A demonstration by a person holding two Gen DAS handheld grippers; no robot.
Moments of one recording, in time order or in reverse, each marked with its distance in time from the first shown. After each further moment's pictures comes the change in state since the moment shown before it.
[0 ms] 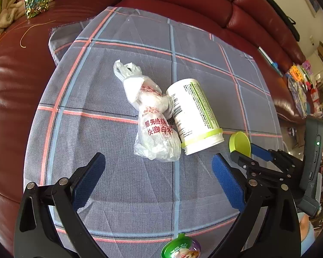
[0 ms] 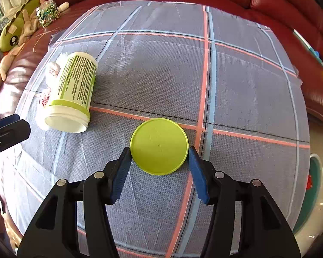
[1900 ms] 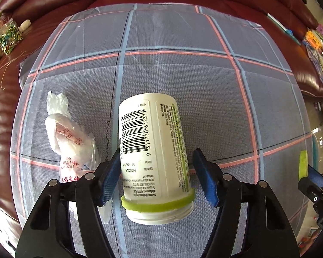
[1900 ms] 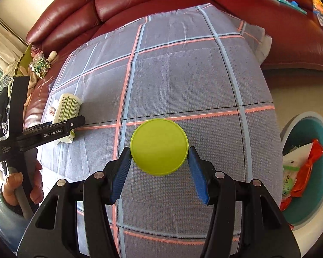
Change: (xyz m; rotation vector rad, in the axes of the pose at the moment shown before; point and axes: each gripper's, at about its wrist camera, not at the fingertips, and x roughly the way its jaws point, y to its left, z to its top) left arm 0.091 -0.097 0.041 0.154 0.092 0.203; right arm -0.043 -0.135 -0.035 0.273 -0.075 0.175
